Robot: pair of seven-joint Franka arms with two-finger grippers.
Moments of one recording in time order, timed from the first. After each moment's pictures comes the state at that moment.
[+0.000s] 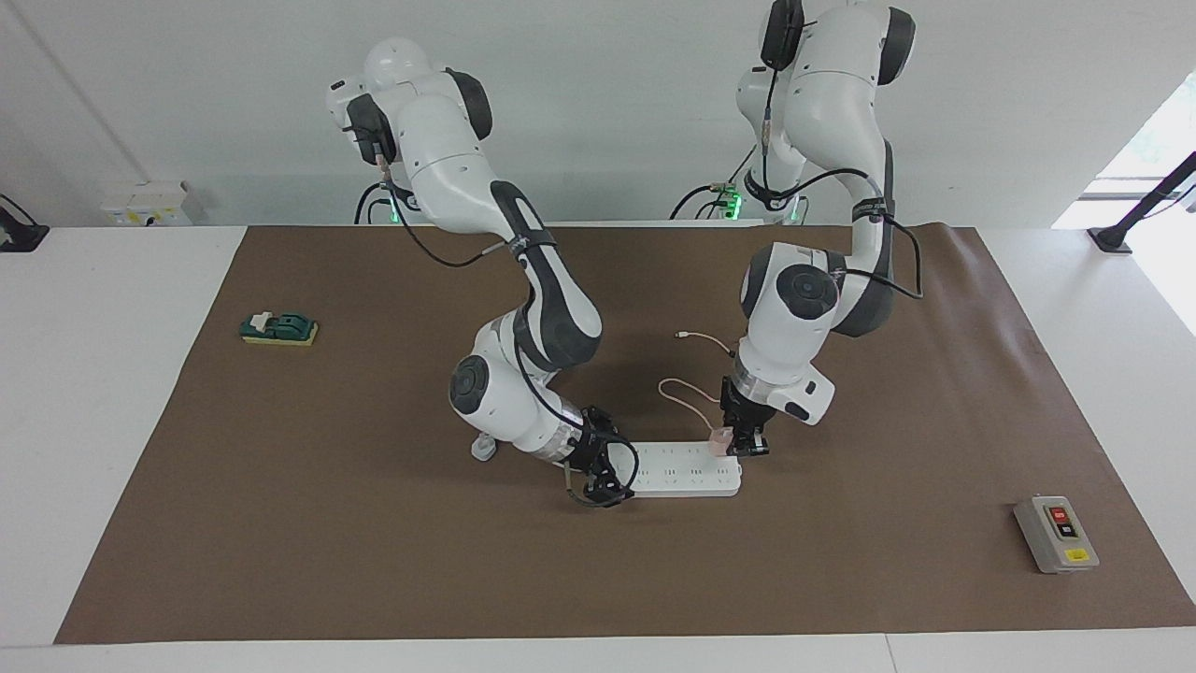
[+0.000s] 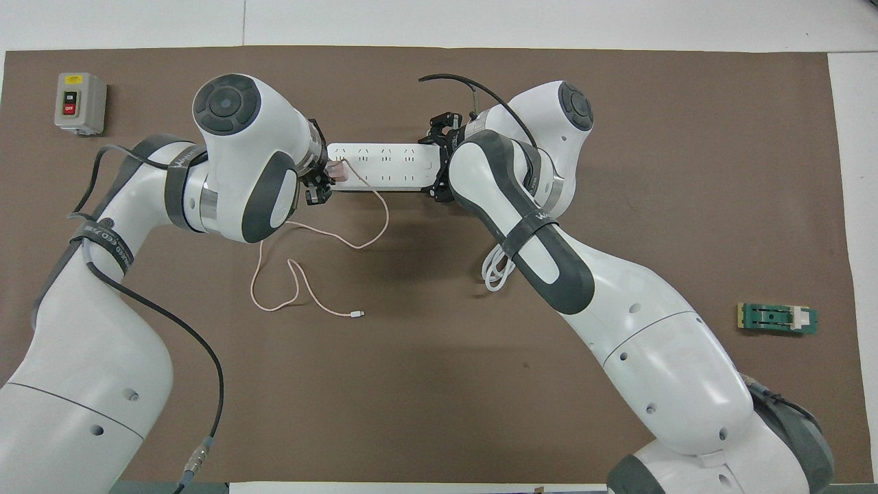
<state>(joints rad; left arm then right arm) -0.39 0.48 0.01 -1.59 -0.05 2.19 -1.97 0.43 0.89 -0.03 -1.22 0.79 2.24 1.46</state>
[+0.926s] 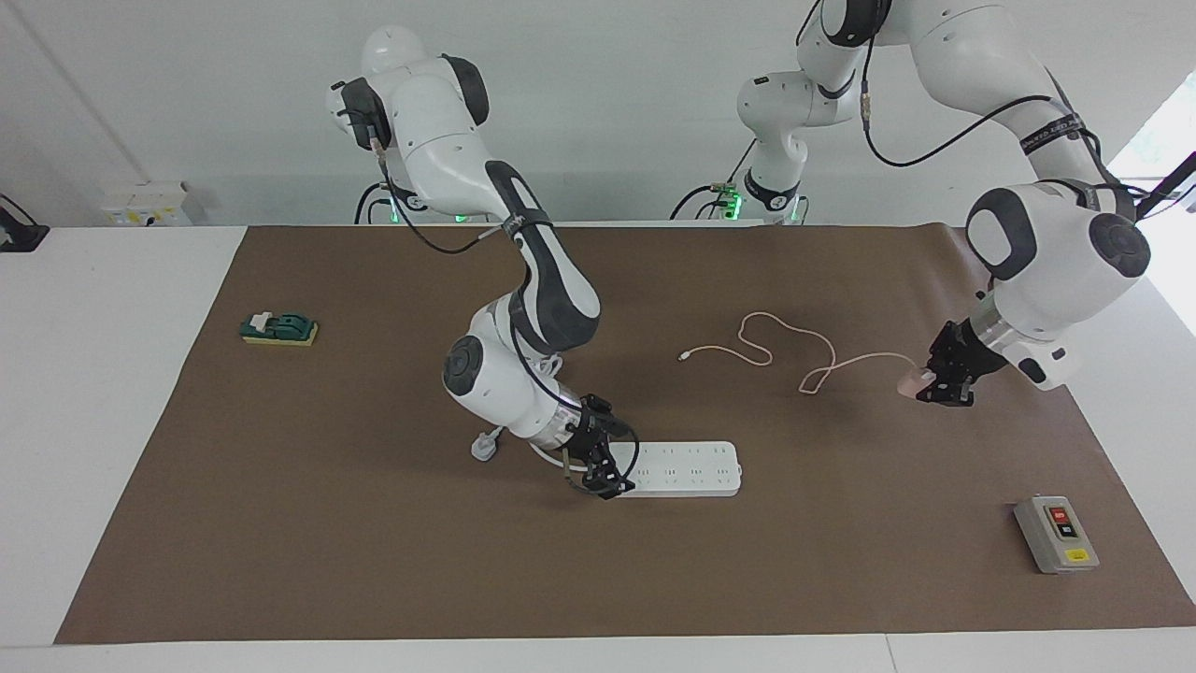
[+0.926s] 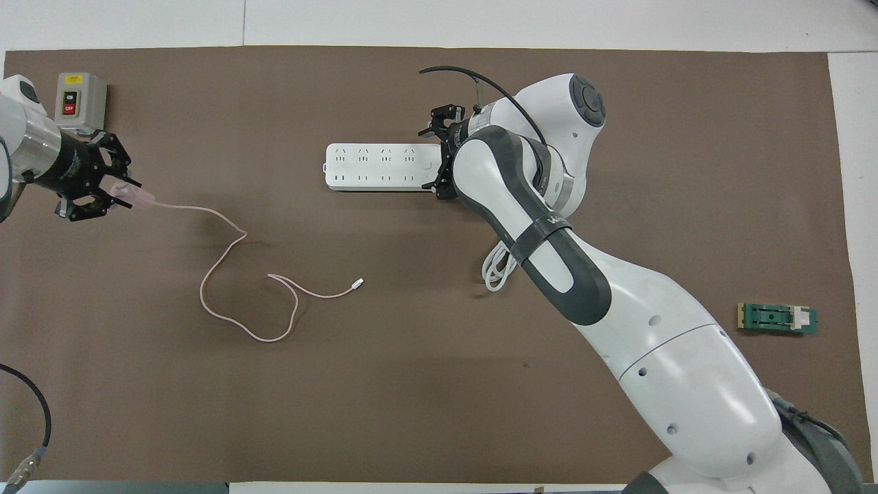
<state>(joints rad) 0.09 0.31 0.02 -1.68 -0.08 1.89 -0.95 0.42 0.78 -0.04 -1.28 0.79 2.23 1.46</state>
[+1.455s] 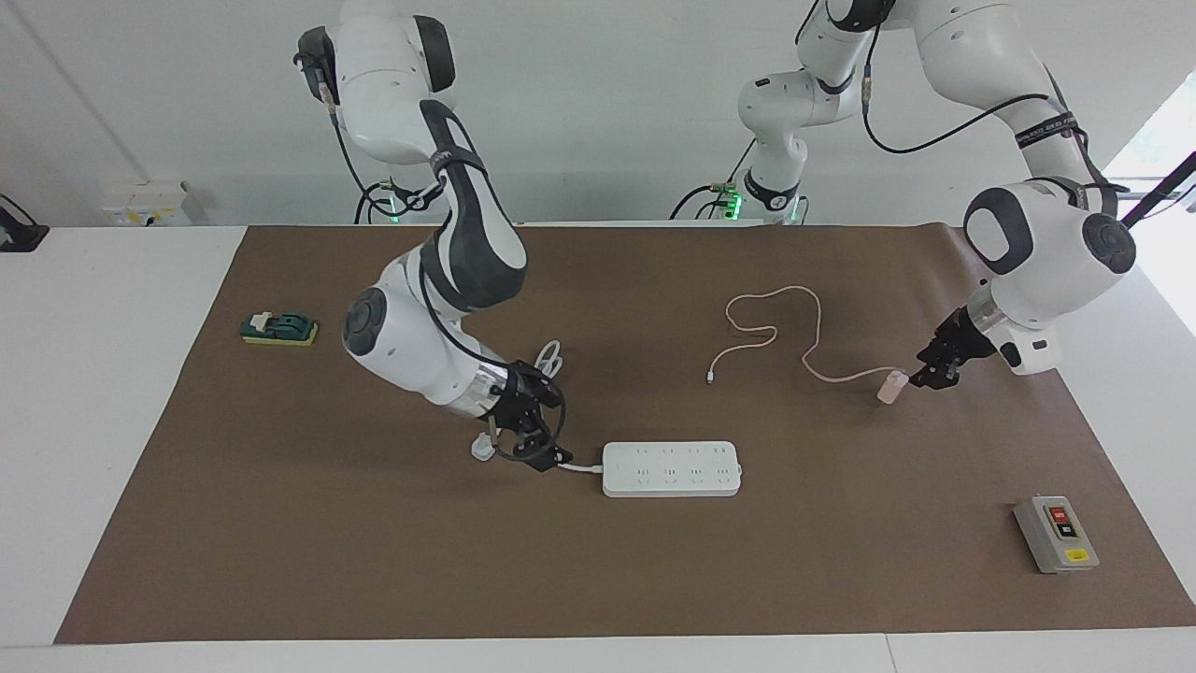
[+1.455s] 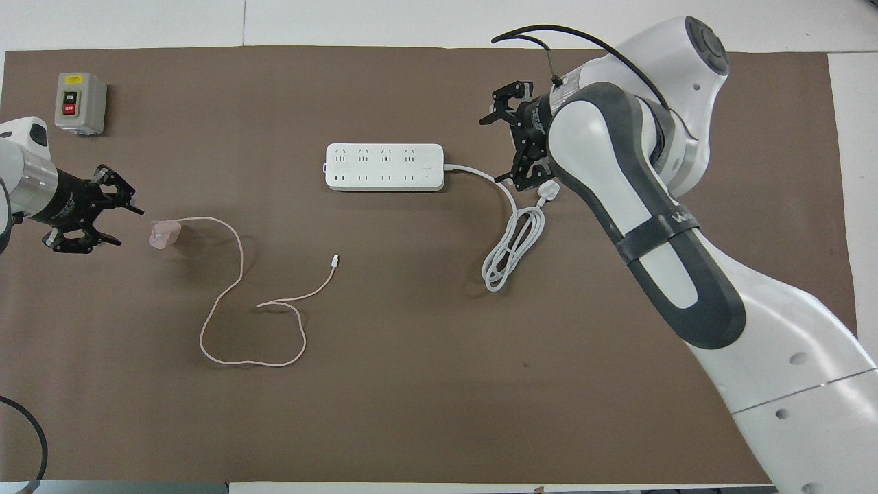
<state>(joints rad) 0.11 0.24 0.00 -1.83 -0.09 1.95 -0.78 0.29 0.56 -0.06 -1.36 0.60 1.94 1.26</state>
